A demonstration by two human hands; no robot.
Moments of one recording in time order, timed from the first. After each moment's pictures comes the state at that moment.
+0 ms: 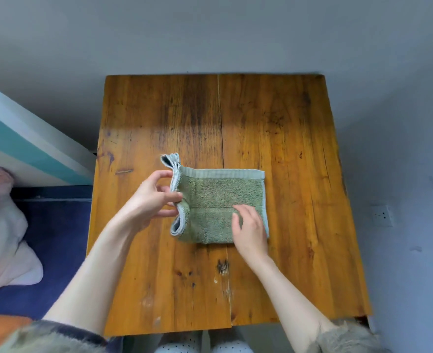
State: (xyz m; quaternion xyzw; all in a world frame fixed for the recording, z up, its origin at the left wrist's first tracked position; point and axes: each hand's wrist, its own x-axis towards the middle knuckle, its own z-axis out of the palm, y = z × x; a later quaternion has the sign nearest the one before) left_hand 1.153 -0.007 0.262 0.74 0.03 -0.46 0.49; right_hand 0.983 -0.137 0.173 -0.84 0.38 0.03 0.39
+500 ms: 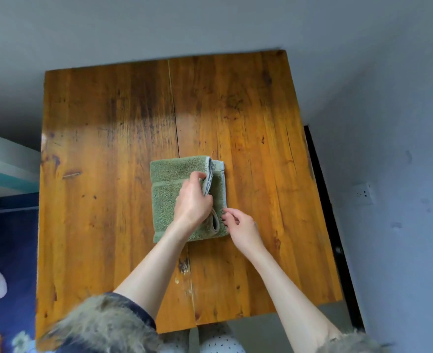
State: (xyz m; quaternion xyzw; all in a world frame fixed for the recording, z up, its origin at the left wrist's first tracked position) left_hand 1.052 -0.148 0.193 0.89 -0.15 -0.32 0.28; right_hand 0.929 -0.208 0.153 -0.69 0.45 0.10 0.56
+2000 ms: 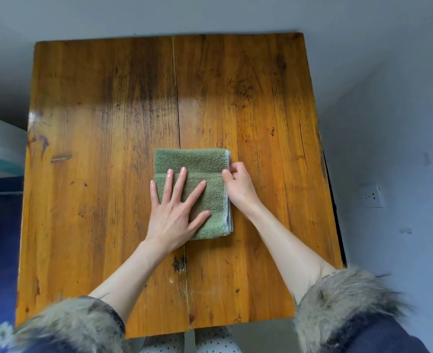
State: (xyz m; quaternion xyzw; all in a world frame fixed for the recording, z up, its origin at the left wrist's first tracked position) left_hand 1.047 -0.077 0.118 0.90 -0.43 -0.11 0.01; right_hand 1.002 -0.246 0.147 -0.69 0.43 0.06 0.58
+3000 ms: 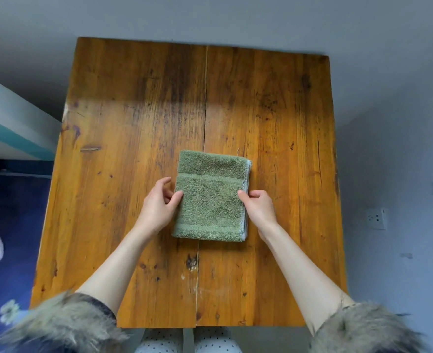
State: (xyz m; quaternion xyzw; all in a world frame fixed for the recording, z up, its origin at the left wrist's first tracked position) left_hand 1.090 -0.043 0.142 0.89 -0.08 -0.27 0.35; right_hand 0.983 -0.234 0.144 -0.66 0.52 0.12 0.52
